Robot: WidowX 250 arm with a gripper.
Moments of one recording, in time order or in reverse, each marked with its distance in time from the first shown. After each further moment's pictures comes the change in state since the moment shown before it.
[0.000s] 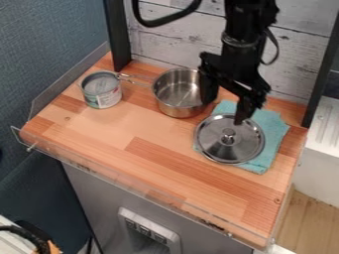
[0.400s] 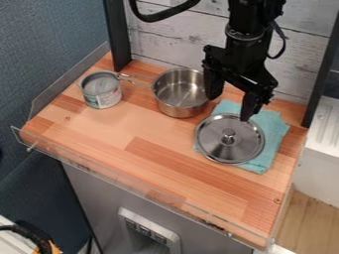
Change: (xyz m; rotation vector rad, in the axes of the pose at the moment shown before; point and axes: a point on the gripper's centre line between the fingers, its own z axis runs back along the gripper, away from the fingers) arm 0.002 -0.011 0.011 -0.002 -0.039 -0.017
